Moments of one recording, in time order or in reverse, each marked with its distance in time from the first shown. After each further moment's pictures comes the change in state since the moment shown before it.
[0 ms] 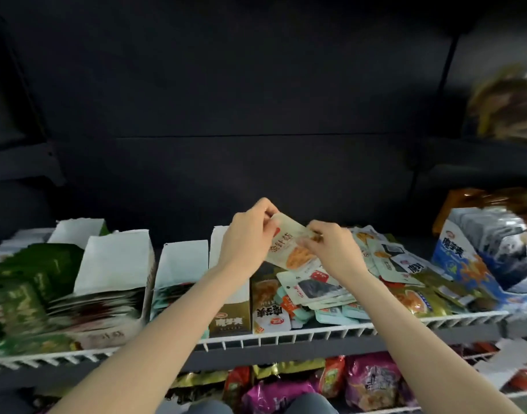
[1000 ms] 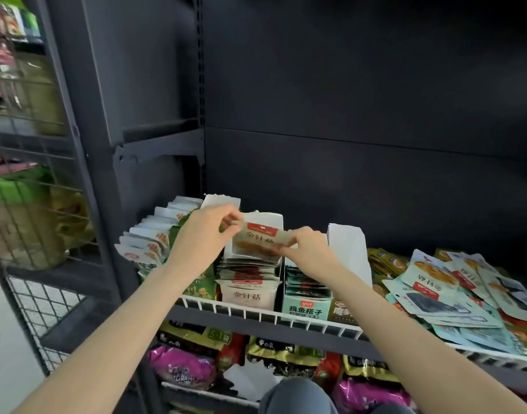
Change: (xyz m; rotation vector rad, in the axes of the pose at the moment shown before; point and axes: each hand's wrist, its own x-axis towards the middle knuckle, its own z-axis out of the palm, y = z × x) left_hand -0.095 -0.165 -0.204 0.208 0.158 -0.085; right_hand -0.013 -0.205 0.131 0.082 -0.328 -0.221
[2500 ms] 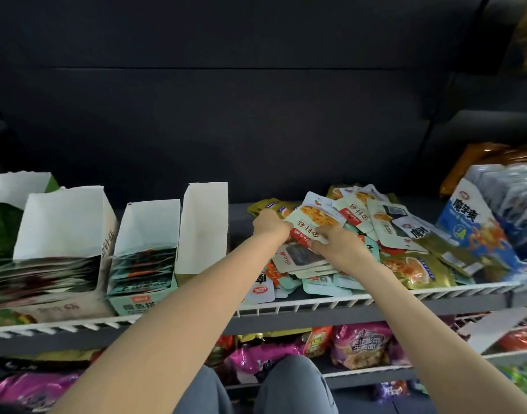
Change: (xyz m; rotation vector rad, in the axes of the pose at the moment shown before) left_hand 0.053 0.215 0.315 -0.342 -0.580 -0.600; right_hand -0.082 0.279 -0.101 -0.195 -0.045 0.570
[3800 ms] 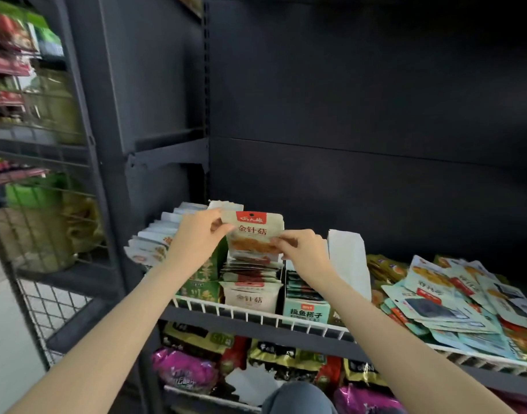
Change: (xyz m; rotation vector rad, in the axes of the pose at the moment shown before) left_hand -0.129 -0.165 -0.338 0.279 0.580 0.468; right_hand -0.098 -0.301 0.047 0.503 0.113 -0.596
